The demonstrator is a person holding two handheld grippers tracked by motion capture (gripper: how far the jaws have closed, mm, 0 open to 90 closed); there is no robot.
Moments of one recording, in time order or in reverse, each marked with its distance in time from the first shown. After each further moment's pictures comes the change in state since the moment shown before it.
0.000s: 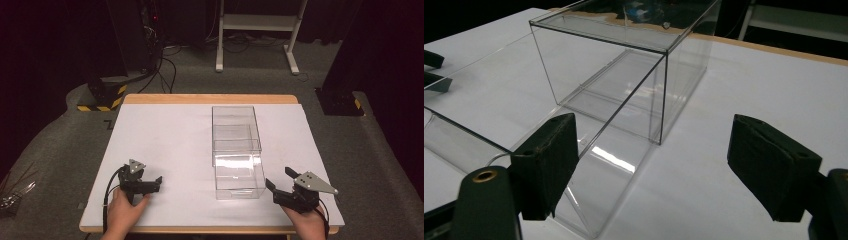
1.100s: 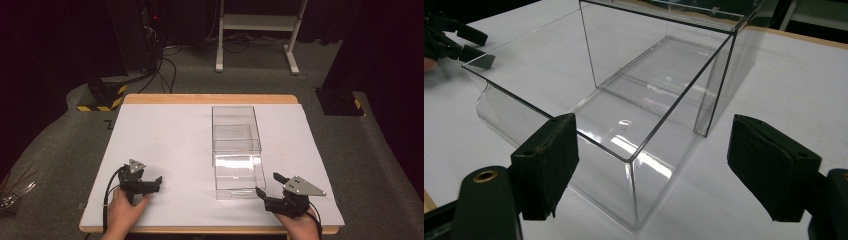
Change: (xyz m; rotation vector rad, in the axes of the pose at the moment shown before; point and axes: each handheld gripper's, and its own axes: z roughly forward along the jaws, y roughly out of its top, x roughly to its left) left arm 0.000 0.000 0.000 0.000 0.000 0.000; right arm 0.018 -0.009 0.010 0.036 0.110 -0.050
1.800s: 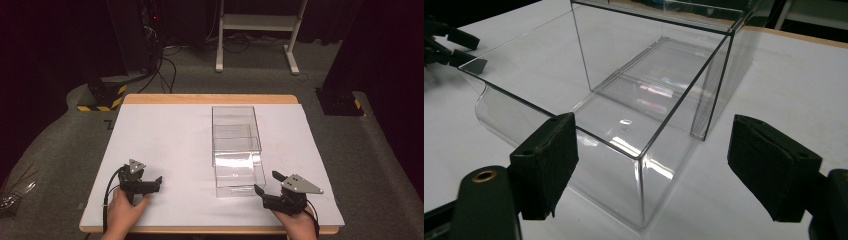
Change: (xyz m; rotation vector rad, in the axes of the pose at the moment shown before) left arm 0.000 0.000 0.000 0.000 0.000 0.000; right arm -0.001 0.001 0.008 -0.005 -0.016 0.017
